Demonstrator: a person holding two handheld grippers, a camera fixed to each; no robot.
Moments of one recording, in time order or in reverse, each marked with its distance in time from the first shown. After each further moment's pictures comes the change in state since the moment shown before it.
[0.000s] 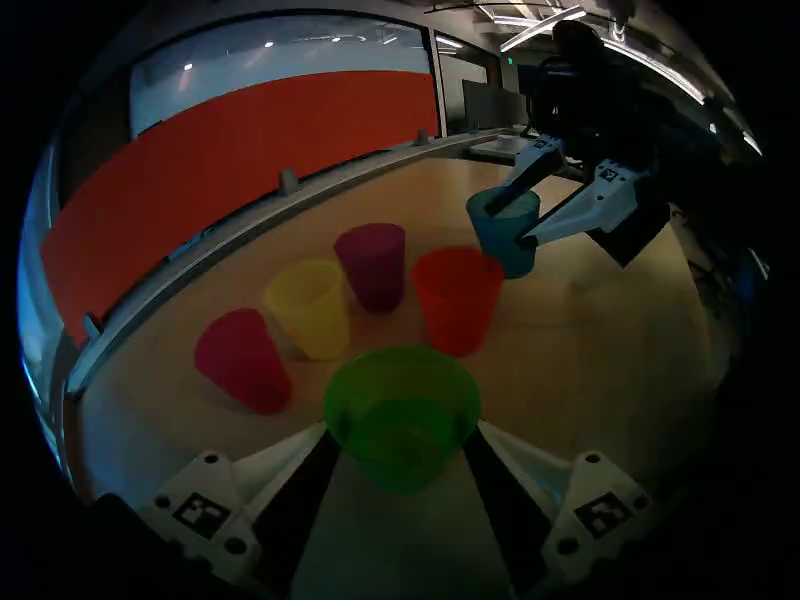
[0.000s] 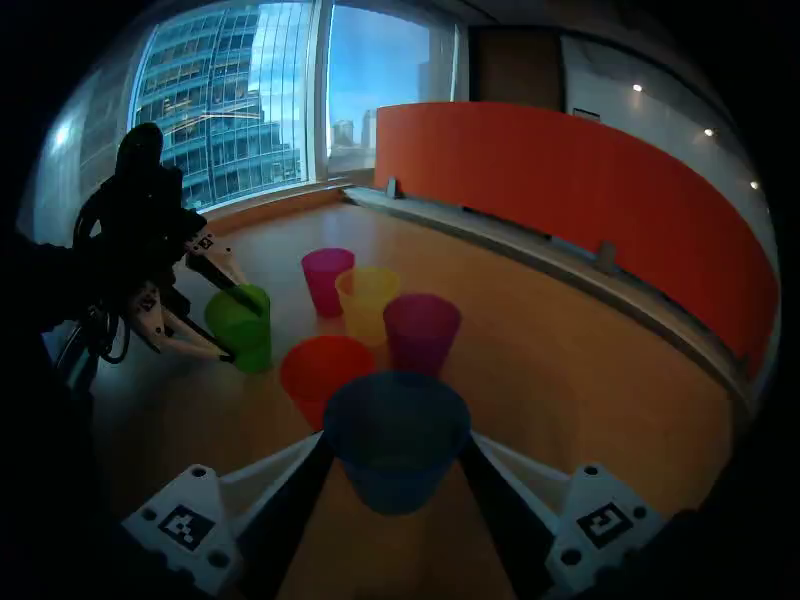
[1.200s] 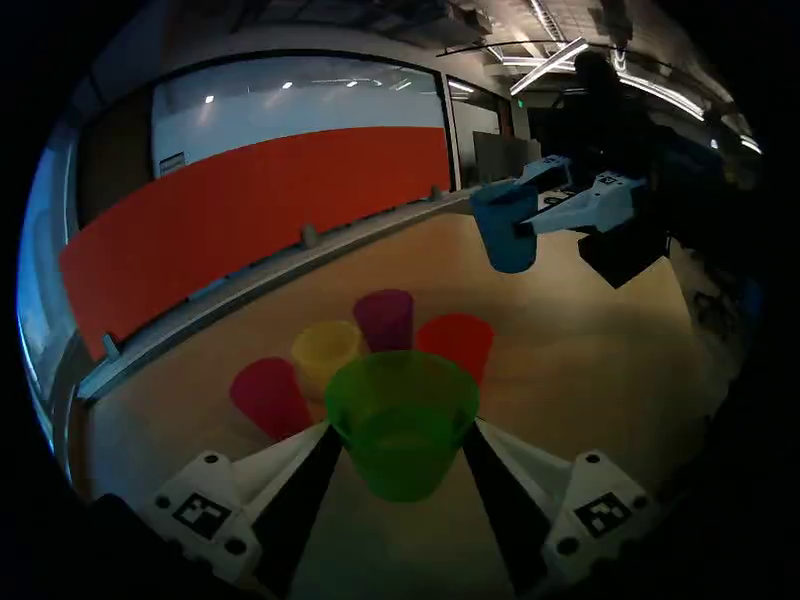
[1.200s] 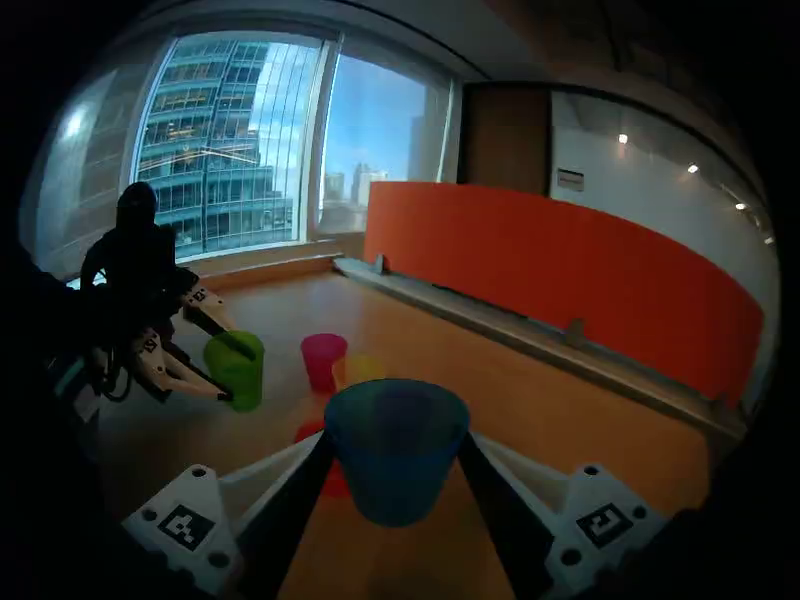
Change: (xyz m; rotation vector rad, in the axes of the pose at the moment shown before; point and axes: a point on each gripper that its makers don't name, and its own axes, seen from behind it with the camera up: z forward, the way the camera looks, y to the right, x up) left arm 0.039 0.003 -0.036 0.055 0.176 -0.020; right arm 0.073 0.003 -0.047 -0.063 0.211 -0.037
